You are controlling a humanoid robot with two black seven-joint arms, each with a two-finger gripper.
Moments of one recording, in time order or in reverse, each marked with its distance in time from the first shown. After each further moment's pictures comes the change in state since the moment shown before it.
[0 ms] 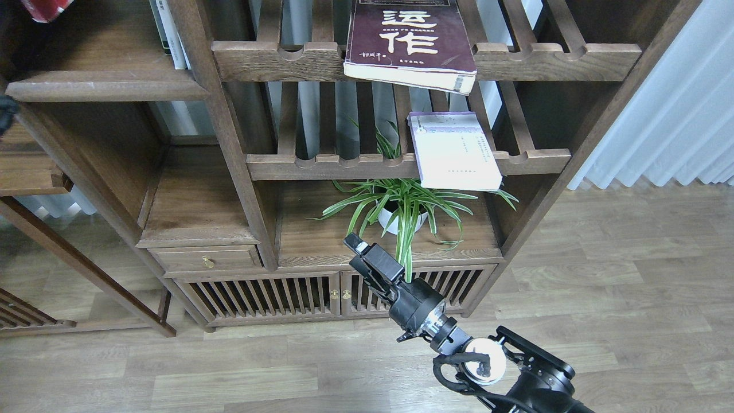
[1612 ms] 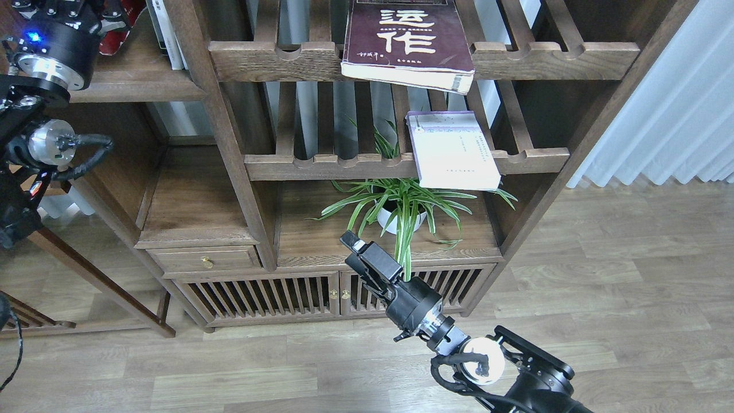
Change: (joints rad) left arm -0.132 -0.205 0.218 0.467 0.074 -0.075 -0.291; right arm -0.008 0.000 0.002 0.034 0.000 0.000 0.000
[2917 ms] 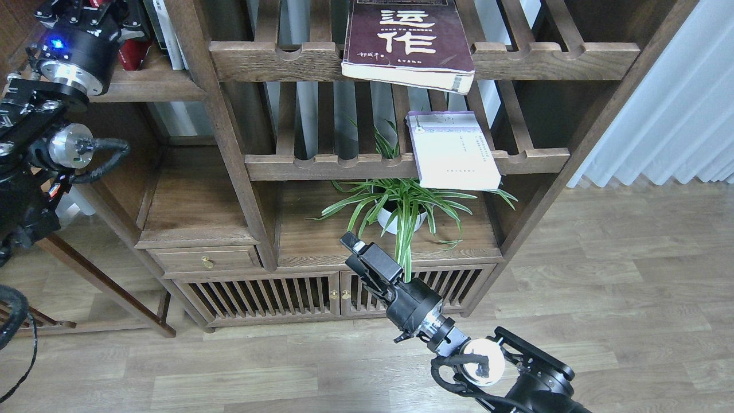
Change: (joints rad) left arm -0.007 -0.030 -0.010 -0.020 -0.013 -0.002 -0.001; right arm -0.003 0.000 -0.003 0.000 0.000 0.000 0.000
